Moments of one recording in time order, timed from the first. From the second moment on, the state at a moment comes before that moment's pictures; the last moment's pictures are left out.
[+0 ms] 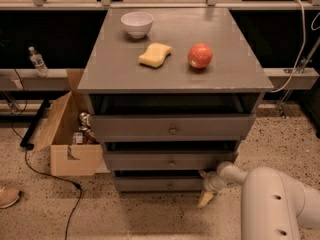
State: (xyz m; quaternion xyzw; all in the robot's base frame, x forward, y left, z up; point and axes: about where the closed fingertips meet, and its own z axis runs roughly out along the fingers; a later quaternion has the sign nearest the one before) arm 0.619 -0.207 0.174 -0.66 0.72 0.08 0.21
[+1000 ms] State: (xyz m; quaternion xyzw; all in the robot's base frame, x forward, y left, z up) arm 0.596 -0.212 0.186 -0.66 0.72 0.09 0.22
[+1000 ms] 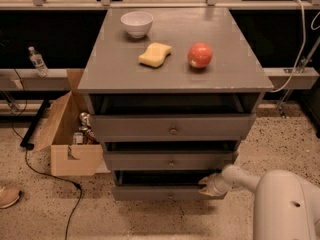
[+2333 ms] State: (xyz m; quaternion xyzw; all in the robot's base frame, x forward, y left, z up) arm 0.596 -0.212 0.197 -0.66 0.72 0.09 0.22
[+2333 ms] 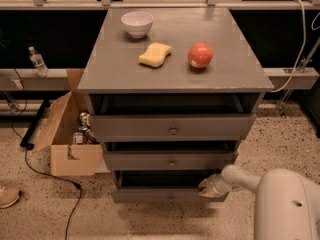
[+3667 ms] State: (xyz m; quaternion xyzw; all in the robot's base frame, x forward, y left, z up) arm 0.588 -0.203 0.188 -0.67 0.70 0.11 0.21
